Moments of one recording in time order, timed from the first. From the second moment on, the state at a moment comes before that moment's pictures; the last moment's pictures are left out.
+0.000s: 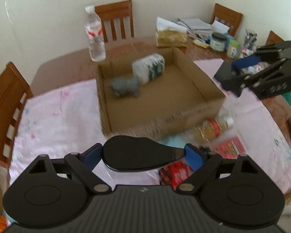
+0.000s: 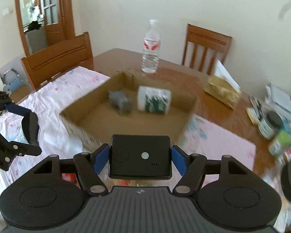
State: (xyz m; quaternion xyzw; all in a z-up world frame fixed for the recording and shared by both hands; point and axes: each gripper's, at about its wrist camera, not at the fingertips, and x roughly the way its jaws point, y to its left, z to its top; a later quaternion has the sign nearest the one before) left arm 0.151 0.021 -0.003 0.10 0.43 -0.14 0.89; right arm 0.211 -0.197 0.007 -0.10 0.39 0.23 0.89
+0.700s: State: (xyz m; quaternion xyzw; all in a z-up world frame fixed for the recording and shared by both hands) left arm 0.240 0.021 -0.013 0.10 0.41 -0.16 0.89; right arm 0.216 -0.193 0.005 -0.04 0.42 0.14 0.89
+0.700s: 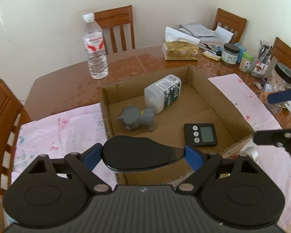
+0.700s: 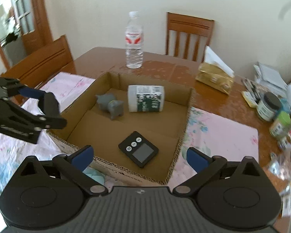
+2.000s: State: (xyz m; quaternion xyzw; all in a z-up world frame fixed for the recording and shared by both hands) left arm 0.195 0.054 -0.030 0.05 0.41 -0.03 0.91; right arm 0.166 -0.221 -0.050 0.00 0.50 0.02 0.87
